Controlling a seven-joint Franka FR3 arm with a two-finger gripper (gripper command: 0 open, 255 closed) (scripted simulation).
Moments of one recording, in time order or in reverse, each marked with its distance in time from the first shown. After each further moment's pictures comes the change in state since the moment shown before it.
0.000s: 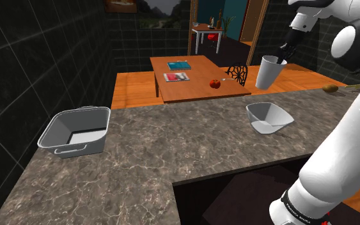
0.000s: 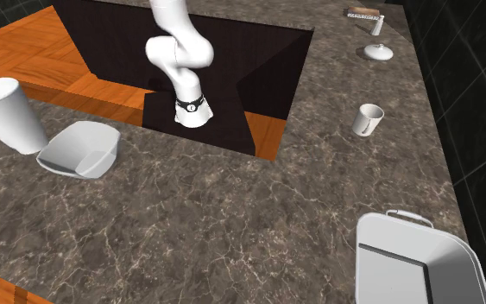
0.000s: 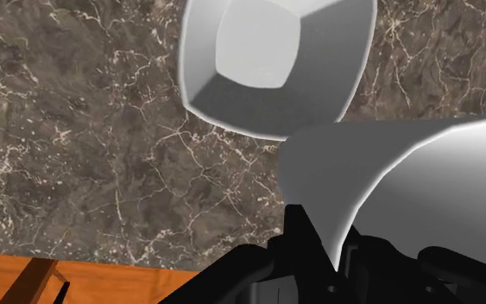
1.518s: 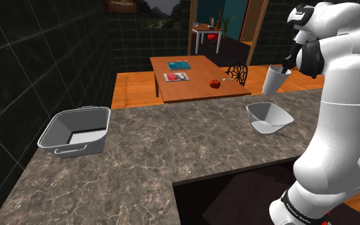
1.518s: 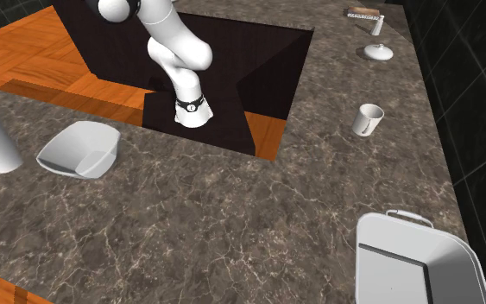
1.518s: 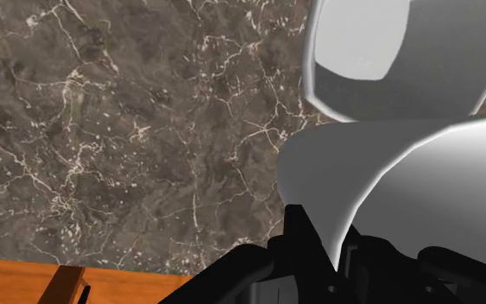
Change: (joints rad) arm -0.235 0.369 -0.042 0.233 0.233 0.000 -0.256
